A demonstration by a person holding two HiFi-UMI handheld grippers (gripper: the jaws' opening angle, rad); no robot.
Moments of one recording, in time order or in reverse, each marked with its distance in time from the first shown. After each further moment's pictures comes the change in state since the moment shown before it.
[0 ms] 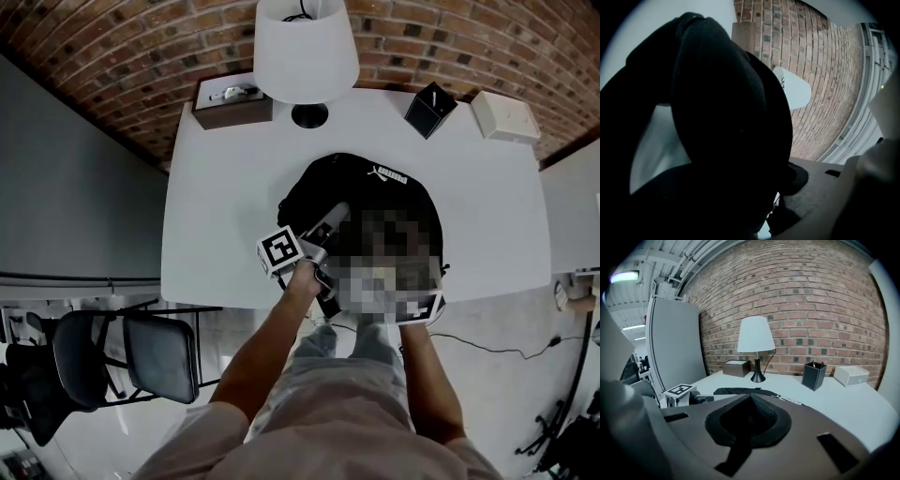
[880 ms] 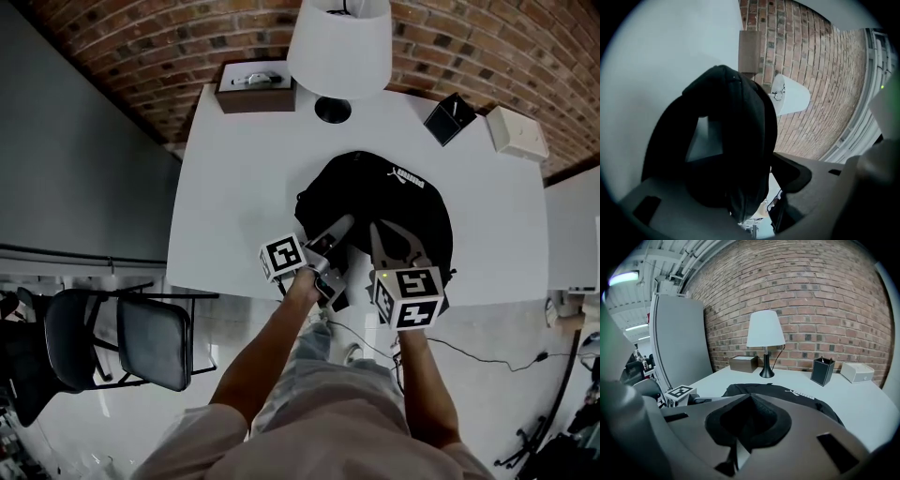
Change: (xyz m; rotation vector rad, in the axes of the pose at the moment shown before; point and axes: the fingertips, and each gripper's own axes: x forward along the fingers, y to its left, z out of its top) left arm -0.044 0.012 -0.003 -0.028 0.009 0.035; right arm 0.003 0.038 -0.012 -0.010 0.051 0.048
